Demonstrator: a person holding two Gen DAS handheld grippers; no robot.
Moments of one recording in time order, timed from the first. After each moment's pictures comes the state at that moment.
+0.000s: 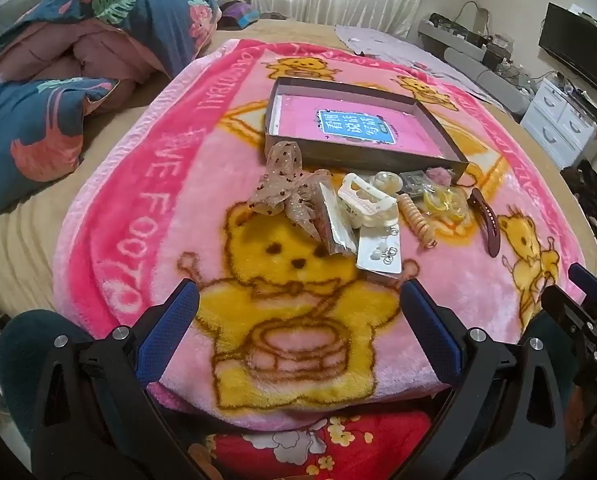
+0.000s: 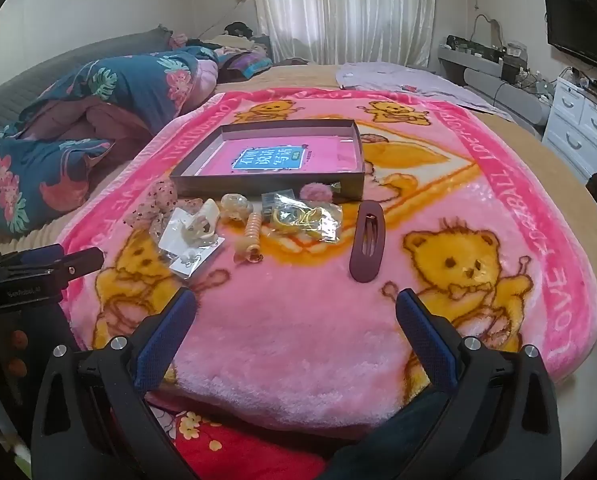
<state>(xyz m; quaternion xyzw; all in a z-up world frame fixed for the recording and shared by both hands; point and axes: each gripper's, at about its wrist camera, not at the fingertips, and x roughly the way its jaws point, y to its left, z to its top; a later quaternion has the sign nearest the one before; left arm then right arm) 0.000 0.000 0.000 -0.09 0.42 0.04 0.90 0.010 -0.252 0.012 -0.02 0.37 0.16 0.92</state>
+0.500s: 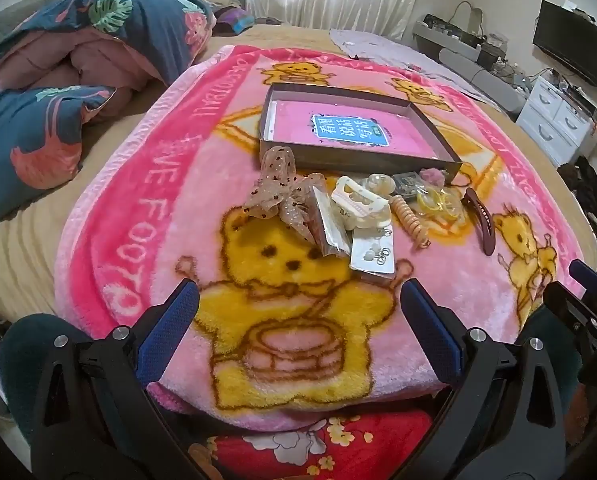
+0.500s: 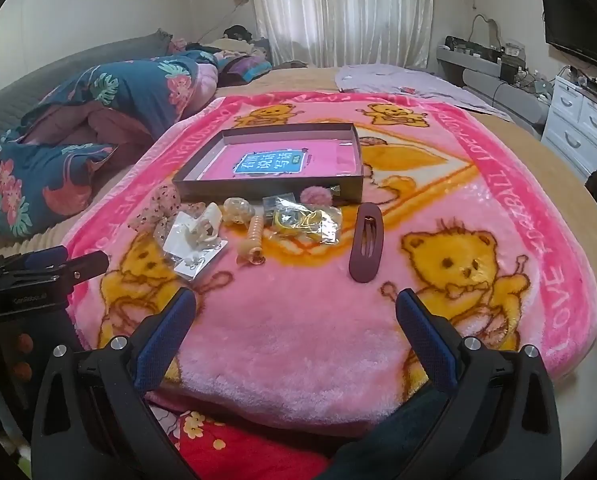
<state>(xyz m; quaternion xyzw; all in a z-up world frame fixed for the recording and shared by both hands) -0.003 -0.003 0.006 -0.08 0.42 0.04 0.90 0.007 -0.253 0.019 -0.02 0.36 0.17 0.92</state>
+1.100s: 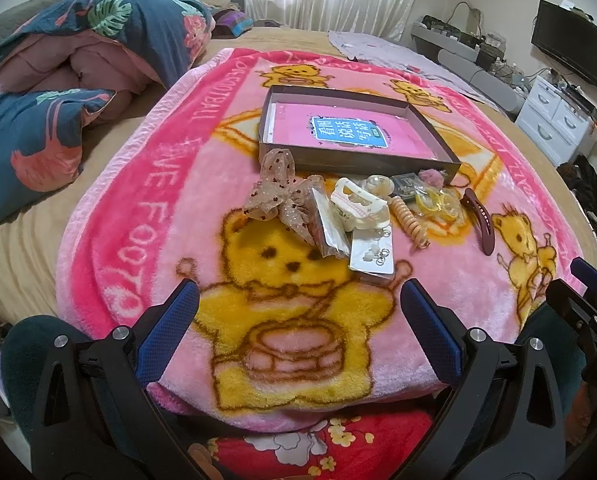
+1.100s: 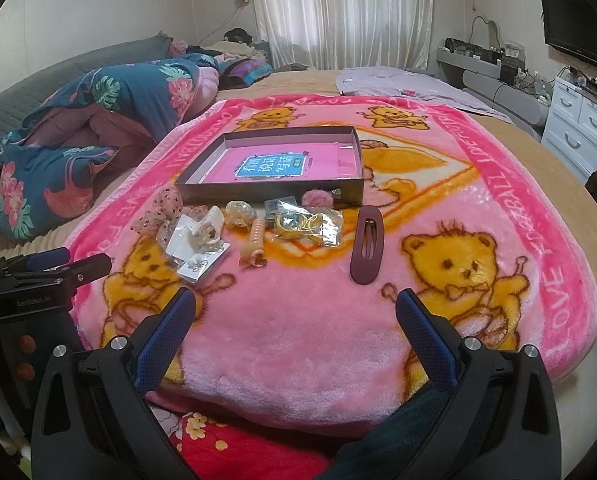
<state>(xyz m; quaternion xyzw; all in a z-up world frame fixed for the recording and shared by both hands) -0.002 -0.004 0.006 -0.07 0.41 0.03 0.91 0.003 -0.253 0.021 -0.02 0.36 0.17 0.92</state>
